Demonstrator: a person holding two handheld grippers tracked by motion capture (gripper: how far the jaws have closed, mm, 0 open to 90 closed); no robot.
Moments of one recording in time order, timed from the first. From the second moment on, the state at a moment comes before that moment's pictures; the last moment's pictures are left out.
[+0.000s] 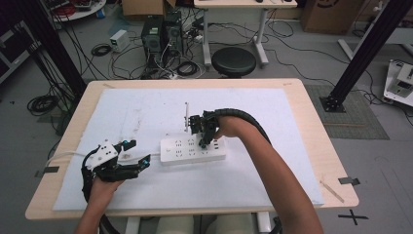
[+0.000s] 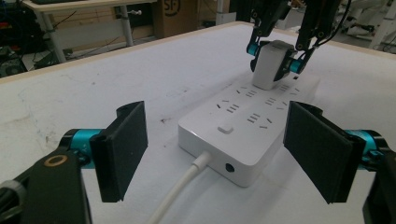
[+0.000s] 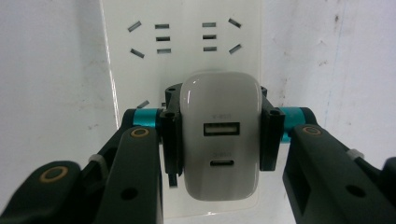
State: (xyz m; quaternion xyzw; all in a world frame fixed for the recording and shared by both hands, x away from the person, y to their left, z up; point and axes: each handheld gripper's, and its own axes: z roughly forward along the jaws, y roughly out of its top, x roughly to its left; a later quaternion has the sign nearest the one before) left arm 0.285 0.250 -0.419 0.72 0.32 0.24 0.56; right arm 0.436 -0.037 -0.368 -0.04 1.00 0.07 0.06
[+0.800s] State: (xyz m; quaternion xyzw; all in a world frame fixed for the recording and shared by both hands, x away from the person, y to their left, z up) left arm 0.289 0.254 -0.420 0.72 0.33 0.24 0.56; right arm 0.423 -0.125 -0.336 0.17 0.95 0.26 0.09
